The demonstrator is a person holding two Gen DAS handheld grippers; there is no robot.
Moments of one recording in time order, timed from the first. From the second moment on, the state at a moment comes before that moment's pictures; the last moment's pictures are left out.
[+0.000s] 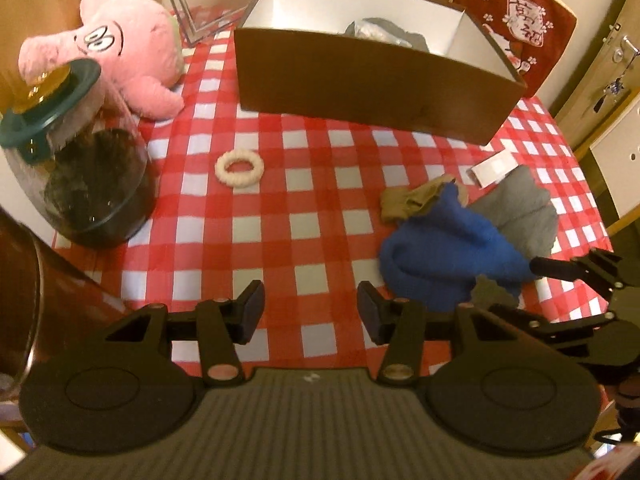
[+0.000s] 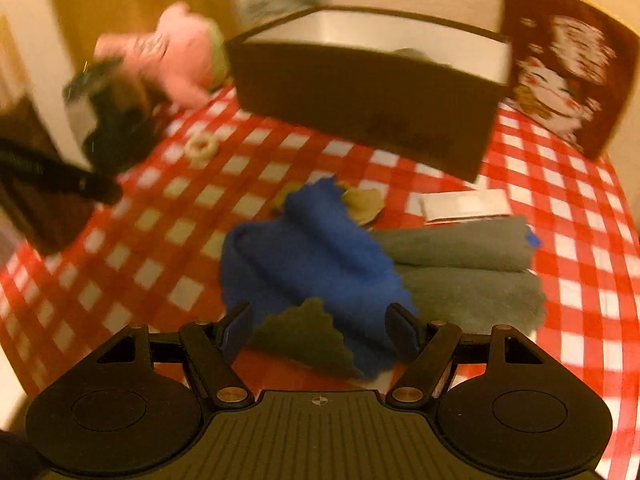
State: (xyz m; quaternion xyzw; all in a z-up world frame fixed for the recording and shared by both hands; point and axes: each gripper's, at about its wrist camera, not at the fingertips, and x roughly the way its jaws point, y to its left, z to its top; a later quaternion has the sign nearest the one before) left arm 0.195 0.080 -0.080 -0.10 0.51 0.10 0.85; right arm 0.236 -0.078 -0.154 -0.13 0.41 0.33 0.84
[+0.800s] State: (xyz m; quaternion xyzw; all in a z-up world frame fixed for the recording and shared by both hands) left arm 0.191 0.076 -0.104 -0.10 0.53 0.10 0.84; right arm 0.247 -0.081 -0.187 -0.15 0.40 0.32 0.85
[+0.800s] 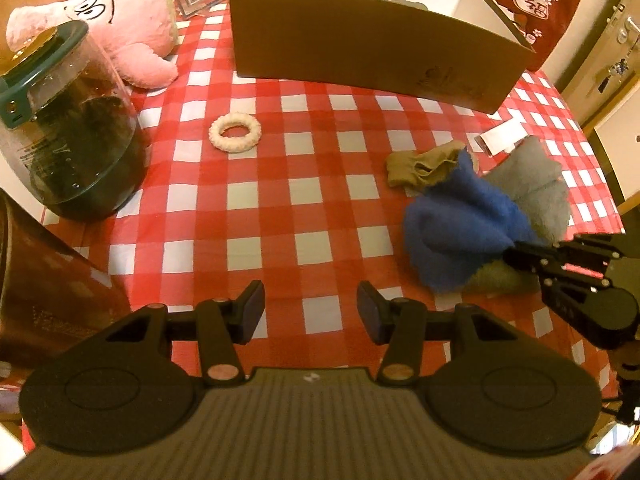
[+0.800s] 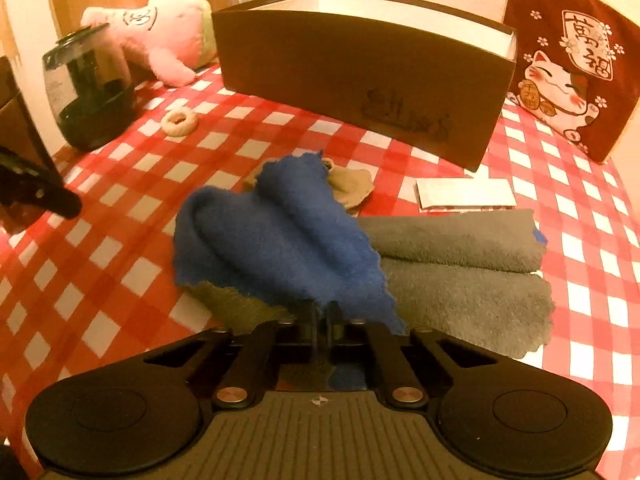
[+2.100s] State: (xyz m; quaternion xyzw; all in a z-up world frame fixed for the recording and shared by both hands) left arm 0.214 0.039 -0.105 -0.08 0.53 0.05 0.85; right arm 0.277 -0.201 -0.140 0.03 0.43 0.13 0.89
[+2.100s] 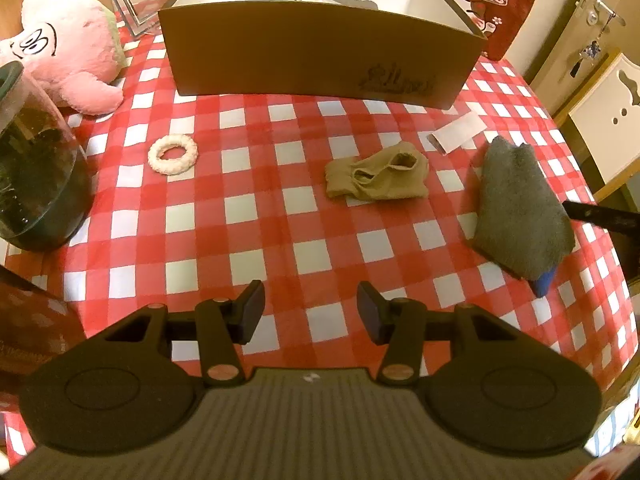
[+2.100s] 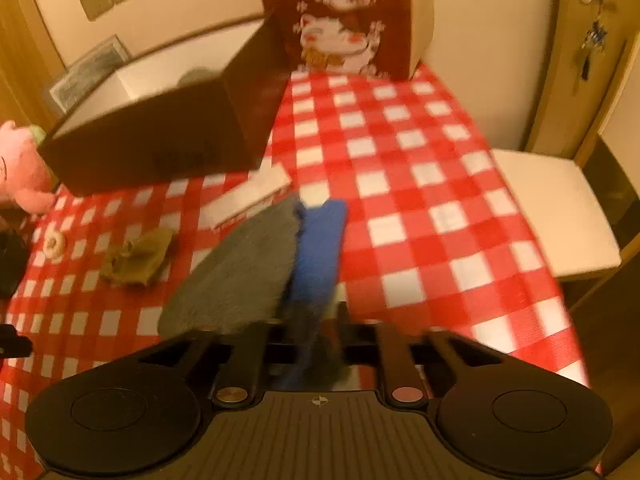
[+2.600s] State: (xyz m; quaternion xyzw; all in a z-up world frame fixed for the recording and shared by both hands) left arm 0.238 0.029 -0.114 -0.08 0.53 0.04 0.84; right arm 0.278 -0.135 -0.151 -0.07 0.42 0.24 0.87
